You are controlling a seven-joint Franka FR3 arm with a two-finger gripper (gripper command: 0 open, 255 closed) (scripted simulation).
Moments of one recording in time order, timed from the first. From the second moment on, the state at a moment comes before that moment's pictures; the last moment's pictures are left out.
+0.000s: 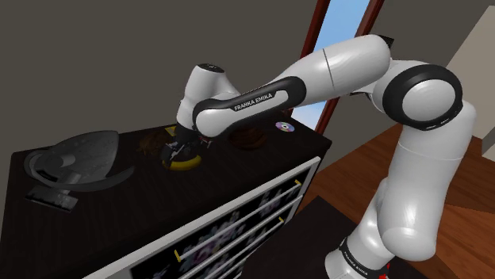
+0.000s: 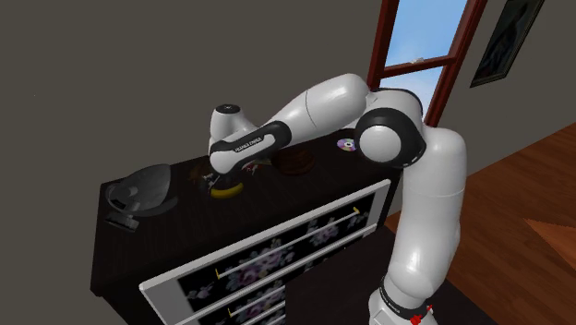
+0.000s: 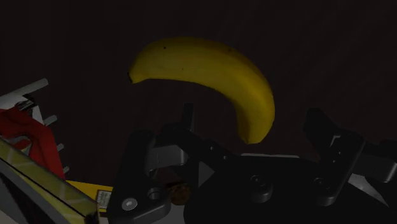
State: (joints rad) arm 0.30 0.24 0.23 -1.95 0.02 2.44 0.12
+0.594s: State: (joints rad) arm 0.30 0.28 0.23 -1.95 0.01 2.48 0.13
